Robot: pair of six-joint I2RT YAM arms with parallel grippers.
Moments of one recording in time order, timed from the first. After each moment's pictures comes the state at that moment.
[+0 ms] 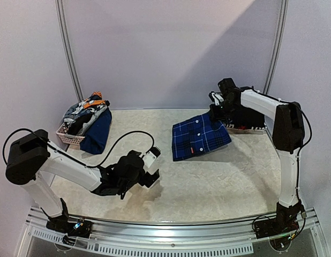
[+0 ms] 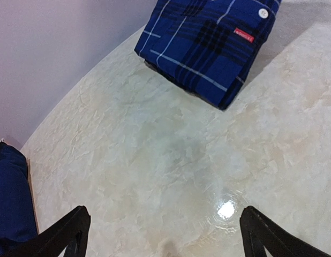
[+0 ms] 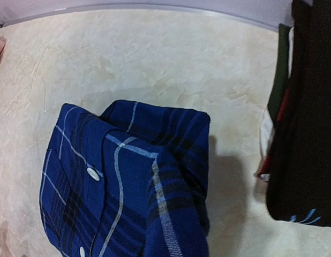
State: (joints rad) left arm -1.07 1.65 0.60 0.49 -0.62 0.14; right arm 0.34 2.18 1.92 -0.71 -0.15 0.15
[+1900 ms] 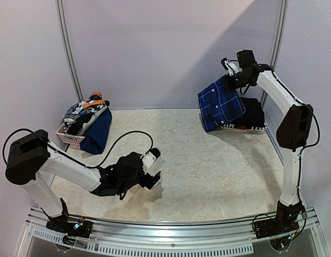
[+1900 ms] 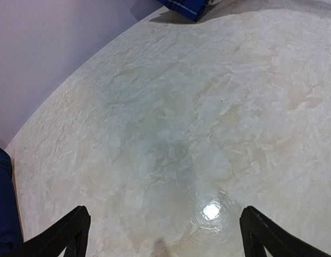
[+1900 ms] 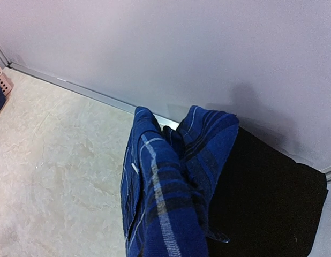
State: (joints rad) left arm -1.07 1.65 0.59 0.51 -0.55 0.09; right arm 0.23 2.19 2.34 -0.81 -0.13 -0.11
